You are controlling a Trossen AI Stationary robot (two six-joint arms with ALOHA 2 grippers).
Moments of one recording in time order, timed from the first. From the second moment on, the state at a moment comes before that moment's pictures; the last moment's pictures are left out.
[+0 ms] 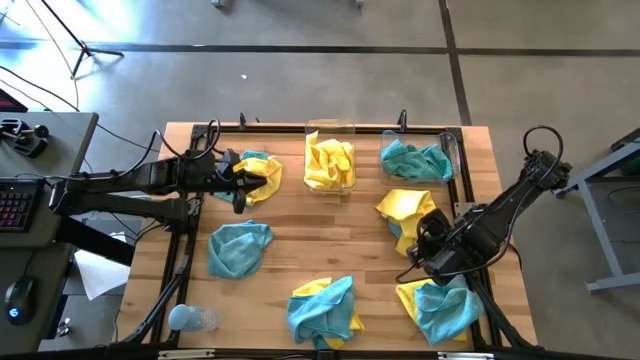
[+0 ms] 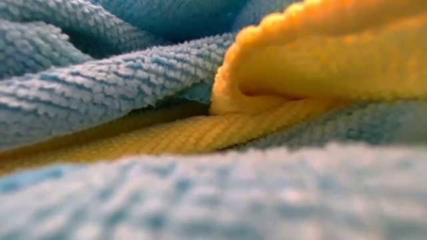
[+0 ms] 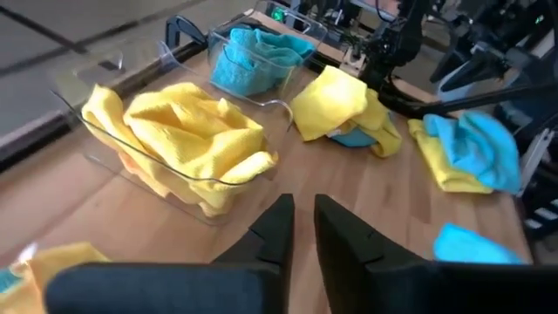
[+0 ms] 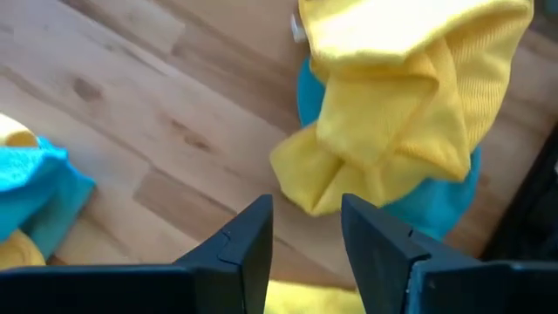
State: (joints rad) left arm 0.13 0.75 0.71 -0.39 -0.12 -0.36; right arm 0.71 1.29 1.12 -1.37 0.39 1.75
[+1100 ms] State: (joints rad) left arm -0.06 1.31 0.89 -1.01 -0.05 -0.67; right arm 0.71 1.29 1.12 -1.37 0.49 1.69
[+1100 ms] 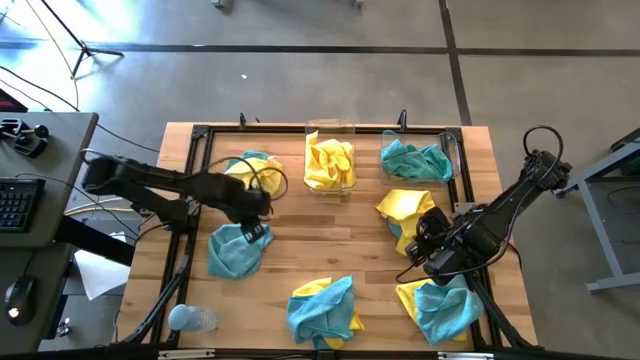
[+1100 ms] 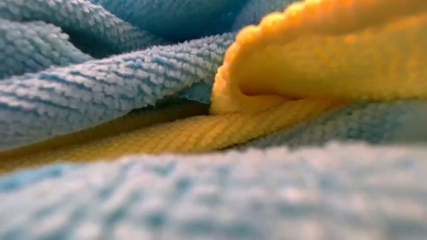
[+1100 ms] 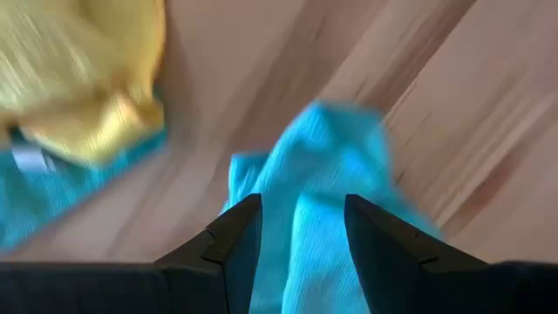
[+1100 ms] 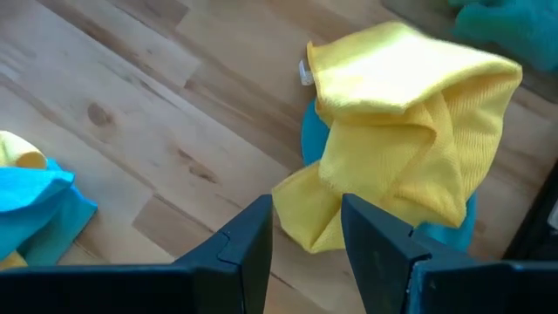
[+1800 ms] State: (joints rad) left arm -0.12 1.65 0.89 -0.86 -0.05 -0.48; right arm 0.71 1.29 1.12 -1.37 0.51 1.70
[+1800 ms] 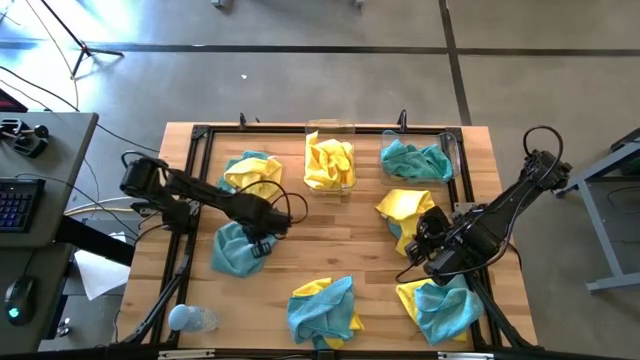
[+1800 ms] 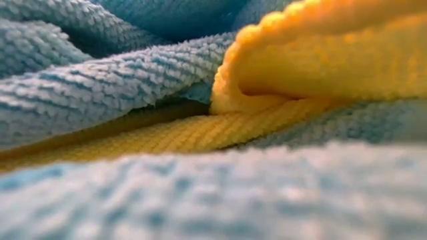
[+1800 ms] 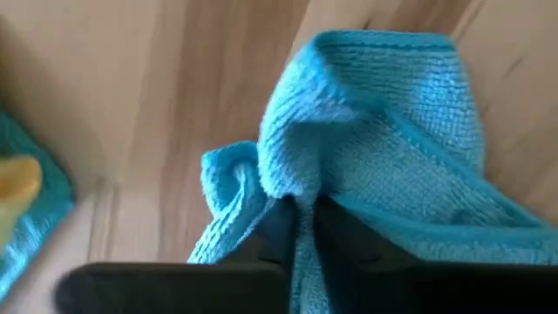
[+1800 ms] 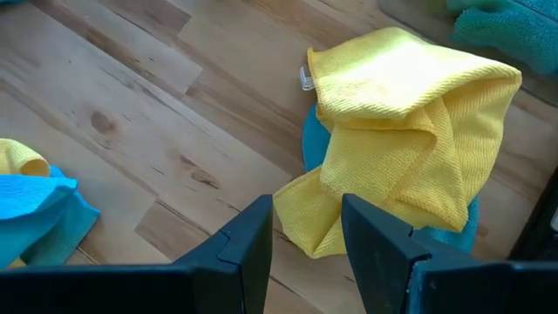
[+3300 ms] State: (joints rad) left arm -0.06 1.39 1.55 -0.78 -0.09 -0.02; right arm 0.18 1.74 1.50 -0.08 0.46 0.16
